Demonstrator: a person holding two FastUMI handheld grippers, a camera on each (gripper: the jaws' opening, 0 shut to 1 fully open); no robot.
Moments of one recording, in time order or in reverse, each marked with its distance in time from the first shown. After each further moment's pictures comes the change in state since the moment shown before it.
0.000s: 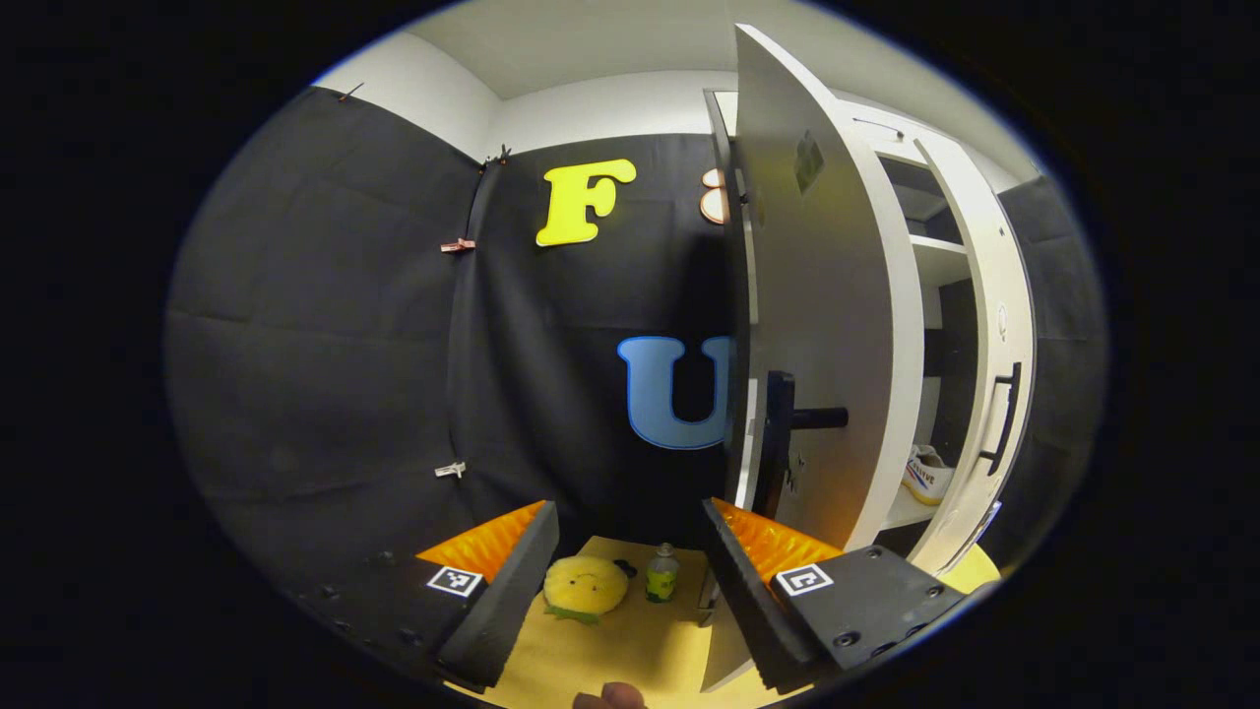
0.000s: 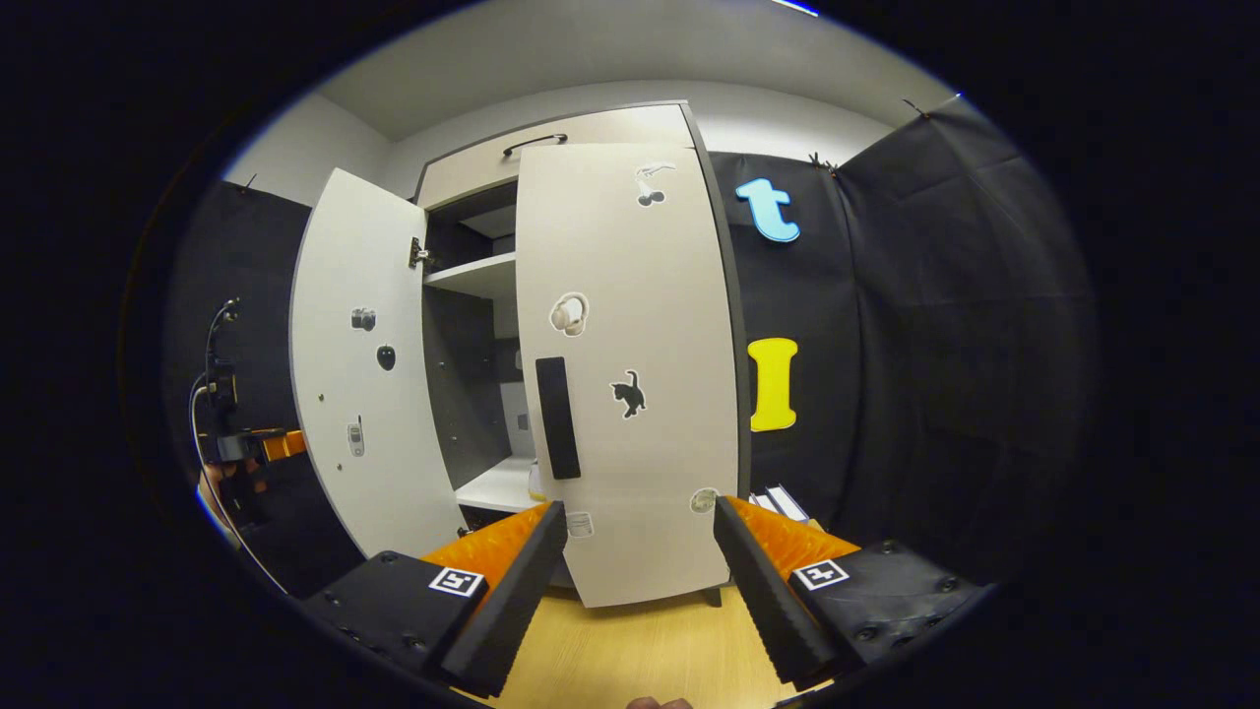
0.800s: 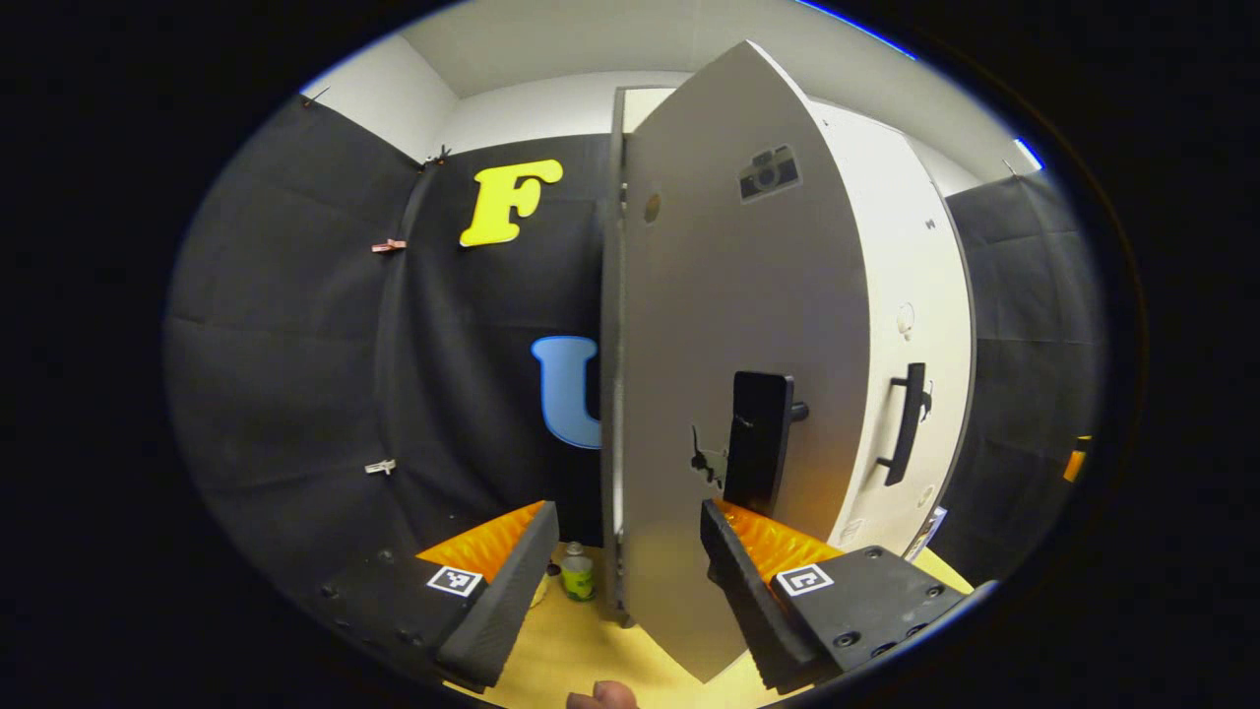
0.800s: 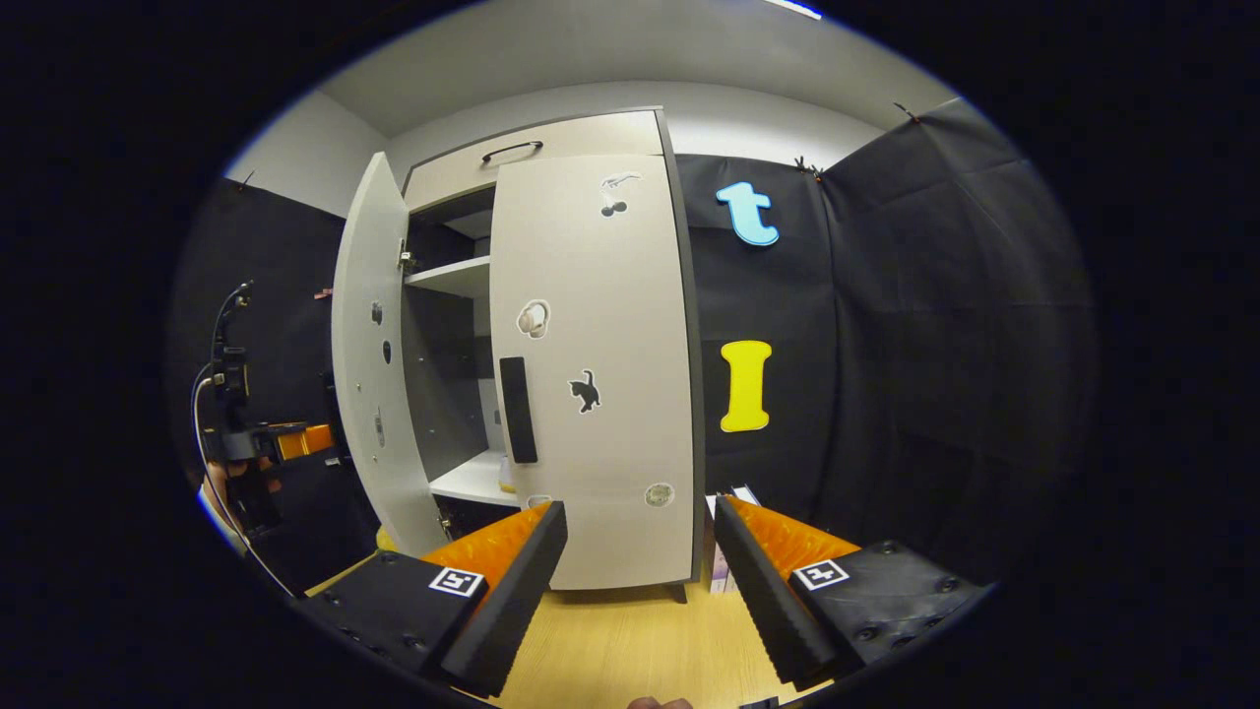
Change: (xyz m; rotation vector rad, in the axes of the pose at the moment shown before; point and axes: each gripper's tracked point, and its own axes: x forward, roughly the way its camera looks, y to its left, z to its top) left arm -0.006 -0.129 -0.002 0.013 -0.006 -0.178; right arm -0.020 -0.050 0.005 -0.021 0.004 -0.042
